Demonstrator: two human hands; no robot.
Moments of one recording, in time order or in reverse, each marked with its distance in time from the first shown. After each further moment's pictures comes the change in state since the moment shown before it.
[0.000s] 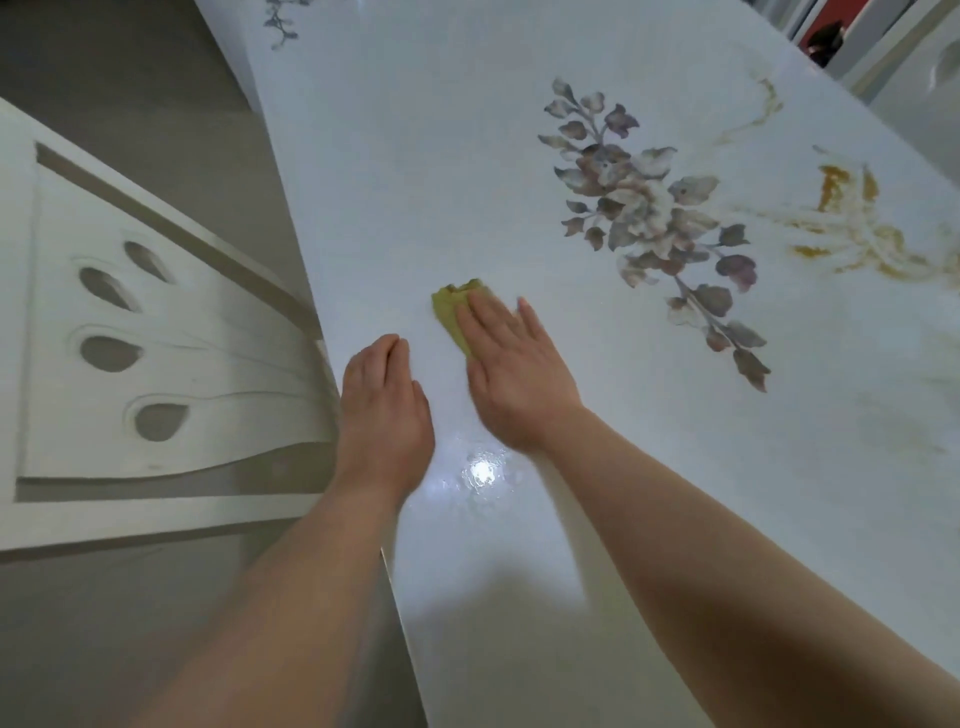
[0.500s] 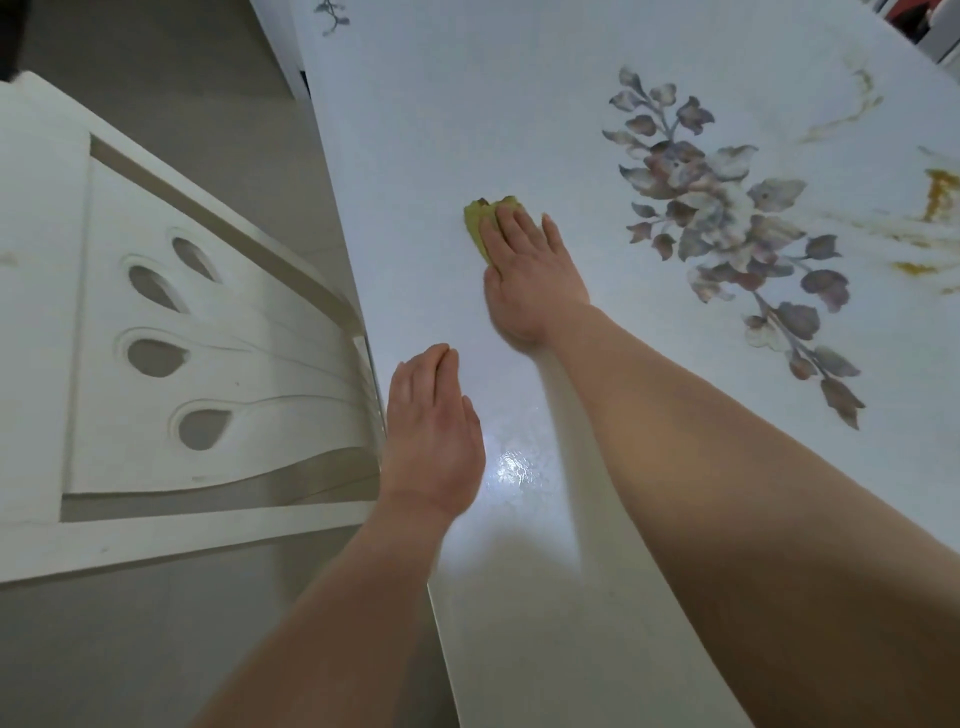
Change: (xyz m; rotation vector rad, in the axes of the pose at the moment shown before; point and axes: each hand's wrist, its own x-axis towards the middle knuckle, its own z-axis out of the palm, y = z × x) left_hand 0.001 -0.002 0.003 -0.049 0.013 0.004; right_hand 0.120 0.011 0.002 -0.097 -0.086 0.053
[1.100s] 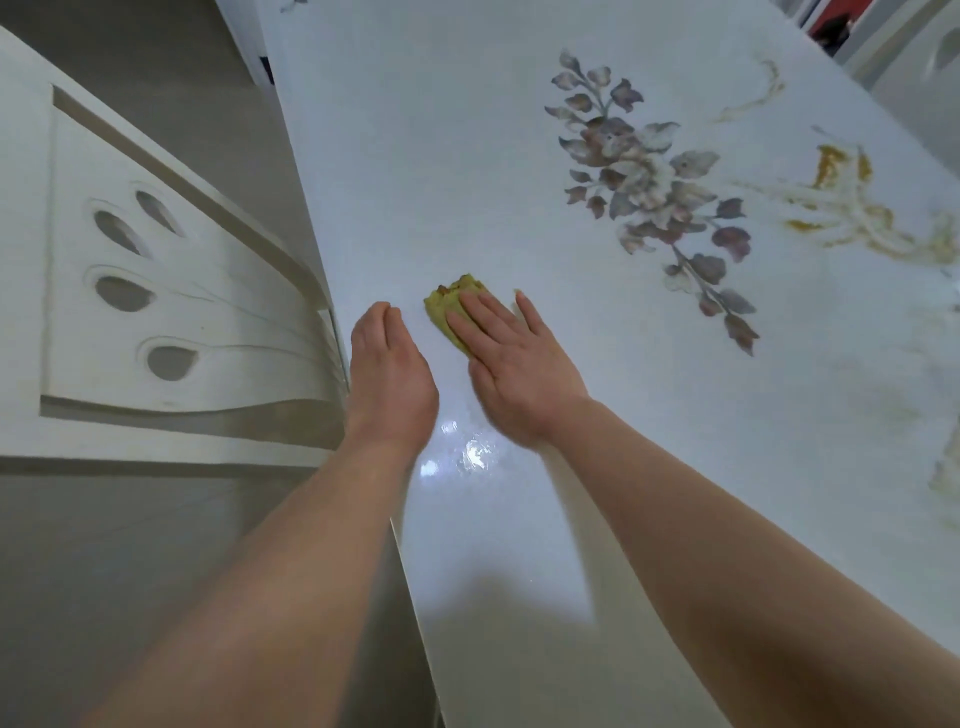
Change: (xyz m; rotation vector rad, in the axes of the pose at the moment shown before) left_hand -0.019 0.018 -0.005 0.010 -0.025 -0.143; right_hand -0.165 -0.013 0.004 0.069 0.029 -0.172
